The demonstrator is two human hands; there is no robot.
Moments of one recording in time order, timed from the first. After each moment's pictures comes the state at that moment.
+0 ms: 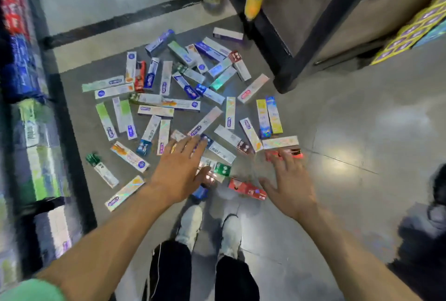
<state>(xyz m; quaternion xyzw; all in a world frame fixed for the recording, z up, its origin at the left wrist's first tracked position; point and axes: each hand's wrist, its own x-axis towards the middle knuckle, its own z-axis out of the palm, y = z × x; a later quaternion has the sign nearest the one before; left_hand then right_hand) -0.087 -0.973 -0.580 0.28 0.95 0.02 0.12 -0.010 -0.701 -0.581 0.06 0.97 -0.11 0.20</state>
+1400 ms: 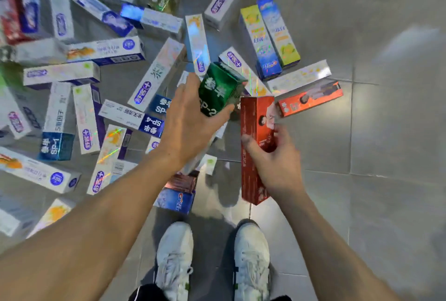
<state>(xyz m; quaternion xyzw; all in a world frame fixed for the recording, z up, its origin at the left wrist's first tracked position) -0.160 -0.851 -0.940 0.16 0.90 0.38 0.11 -0.031 -0.716 -0.956 0.40 0.78 -0.48 0.02</state>
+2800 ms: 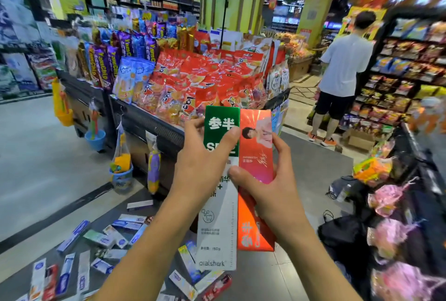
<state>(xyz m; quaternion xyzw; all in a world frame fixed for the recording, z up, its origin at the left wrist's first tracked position) -0.032 -0.782 -0.008 0.25 0.68 0.69 0.07 0.073 -0.689 -0.032 0.12 0.68 -0.63 -0.35</state>
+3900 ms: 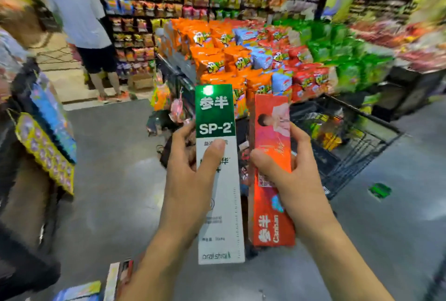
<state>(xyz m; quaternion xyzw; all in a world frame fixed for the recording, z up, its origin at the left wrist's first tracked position) 0.170 -0.829 -0.019 0.53 0.38 0.59 0.48 0.317 -0.868 -0.005 0.51 0.45 -0.37 -0.64</state>
